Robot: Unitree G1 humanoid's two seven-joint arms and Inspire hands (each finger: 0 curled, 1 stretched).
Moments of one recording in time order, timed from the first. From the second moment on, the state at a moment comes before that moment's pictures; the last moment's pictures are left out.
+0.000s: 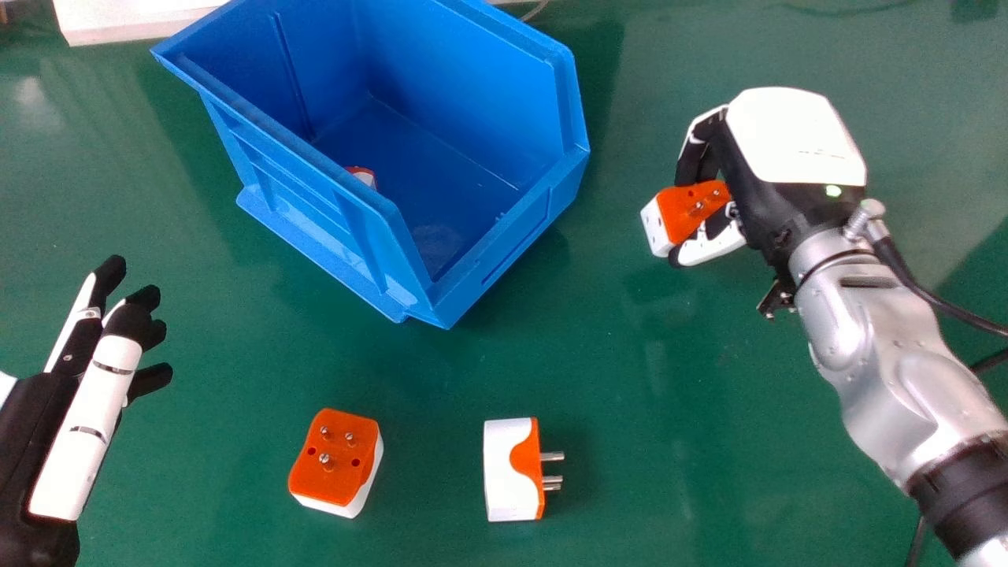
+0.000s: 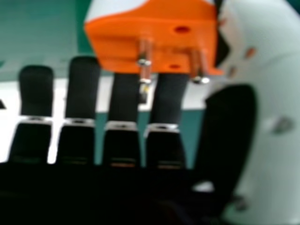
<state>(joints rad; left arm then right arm) 0.62 0.28 0.43 -0.57 -0.17 0.10 -0.31 -0.53 -0.43 0.37 0.43 -0.78 0.12 -0.15</state>
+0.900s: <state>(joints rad) 0.53 0.28 0.39 -0.52 -0.13 0.13 -0.29 -0.35 -0.44 0.29 -0.04 -0.76 0.11 -0.06</state>
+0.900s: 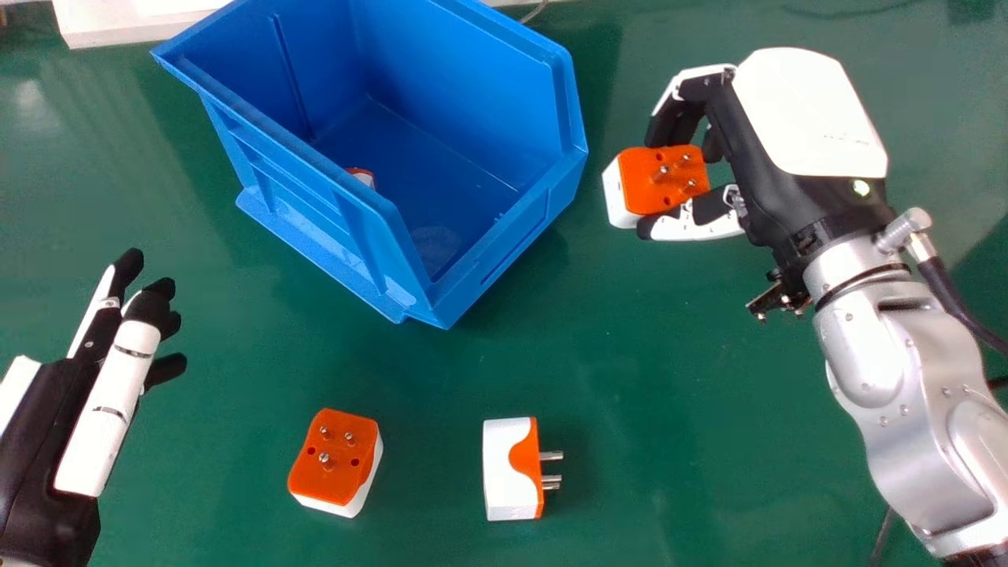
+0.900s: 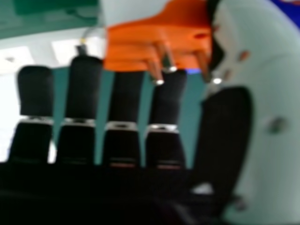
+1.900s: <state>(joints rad) 0.49 0.28 0.32 -0.51 -0.08 0.16 -0.25 -0.93 -0.08 0.43 0.61 -0.79 -0.02 -0.18</state>
